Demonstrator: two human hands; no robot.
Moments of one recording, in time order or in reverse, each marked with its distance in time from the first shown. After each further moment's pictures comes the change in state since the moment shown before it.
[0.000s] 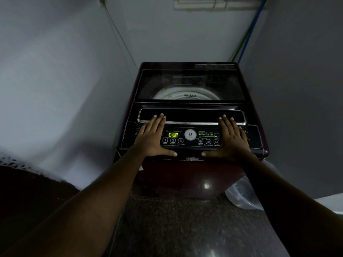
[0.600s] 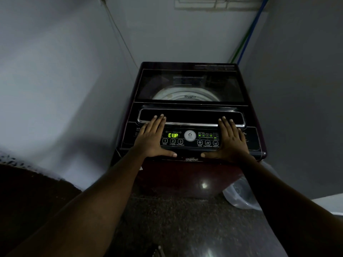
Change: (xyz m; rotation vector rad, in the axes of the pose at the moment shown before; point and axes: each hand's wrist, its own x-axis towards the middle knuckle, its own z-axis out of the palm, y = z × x) left_hand -0.001 0.001 0.000 0.003 0.016 -0.008; right_hand 0.000 -0.001 0.000 -0.024 0.000 0.013
